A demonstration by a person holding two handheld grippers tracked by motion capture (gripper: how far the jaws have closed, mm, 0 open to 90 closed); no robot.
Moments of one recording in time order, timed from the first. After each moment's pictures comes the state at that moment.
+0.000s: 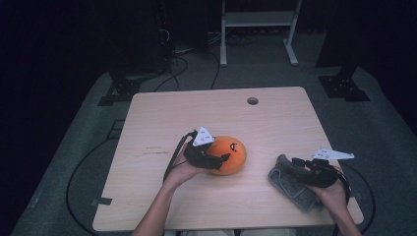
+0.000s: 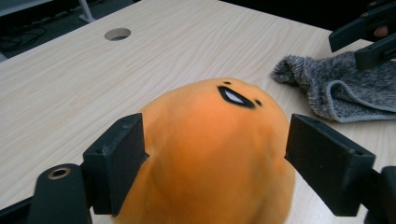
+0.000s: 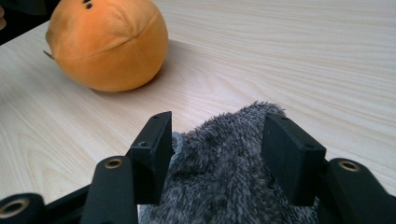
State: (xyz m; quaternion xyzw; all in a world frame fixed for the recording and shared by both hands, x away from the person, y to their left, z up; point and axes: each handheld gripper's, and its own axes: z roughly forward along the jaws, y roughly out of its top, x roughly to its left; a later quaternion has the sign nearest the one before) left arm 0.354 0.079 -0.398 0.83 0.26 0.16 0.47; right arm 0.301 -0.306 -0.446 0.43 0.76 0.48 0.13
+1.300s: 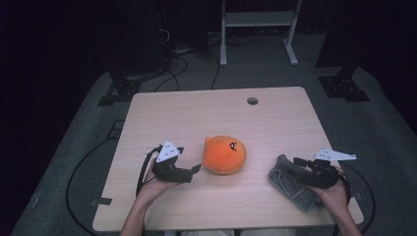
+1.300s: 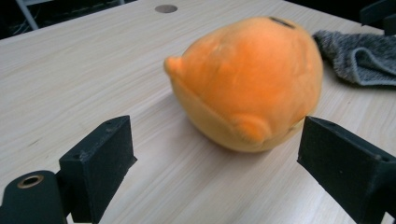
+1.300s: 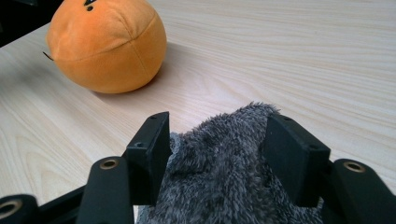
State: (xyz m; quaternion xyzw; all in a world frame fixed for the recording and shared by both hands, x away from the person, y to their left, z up) left arm 0.319 0.163 -0.419 0.80 0.32 0.18 0.47; right arm 0.298 -0.308 -0.445 0.43 0.75 0.48 0.13
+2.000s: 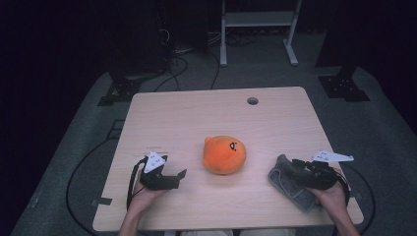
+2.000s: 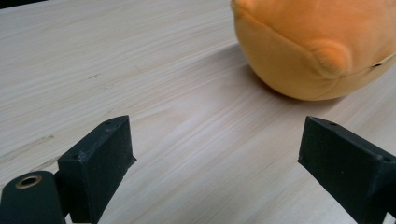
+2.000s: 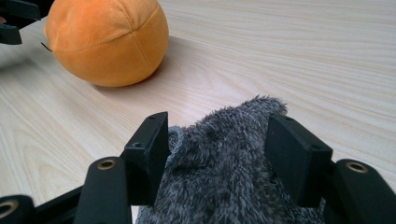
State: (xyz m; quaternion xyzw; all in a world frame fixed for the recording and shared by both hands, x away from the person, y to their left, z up) left arm 0.310 0.202 -0.457 0.78 0.38 0.22 0.45; right arm 0.297 -0.304 -0.449 0.43 0.76 0.47 0.13
